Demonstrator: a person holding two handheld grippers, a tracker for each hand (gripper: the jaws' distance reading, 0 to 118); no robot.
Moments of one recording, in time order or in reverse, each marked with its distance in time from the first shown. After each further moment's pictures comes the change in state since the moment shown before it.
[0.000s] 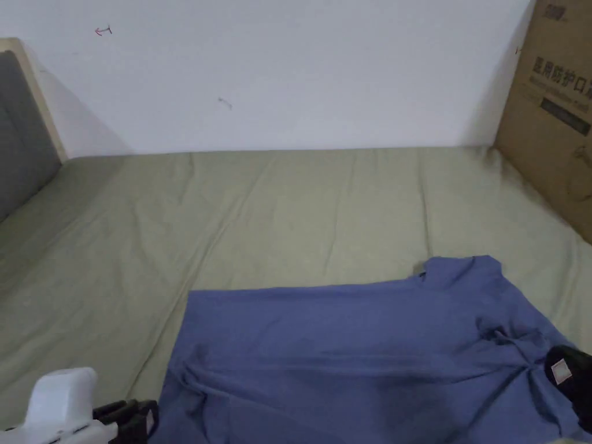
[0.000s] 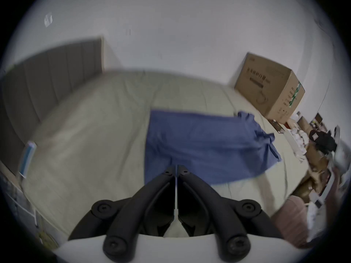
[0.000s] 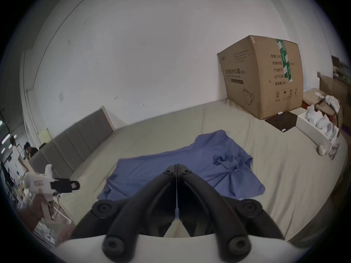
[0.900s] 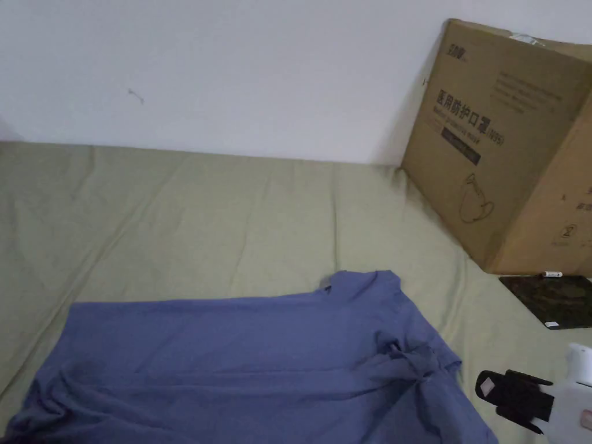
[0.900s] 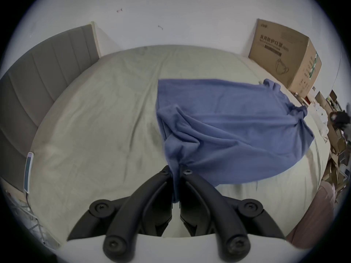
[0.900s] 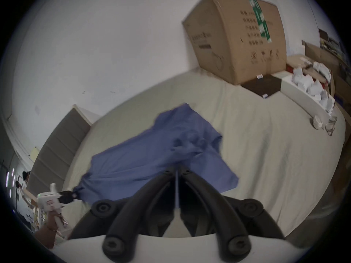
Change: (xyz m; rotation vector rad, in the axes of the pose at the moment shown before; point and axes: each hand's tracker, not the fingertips) left arm 0.002 0.001 -0.066 -0.008 0.181 -0.185; right arm 0.133 0.018 -0.068 -0.253 -0.160 -0.236
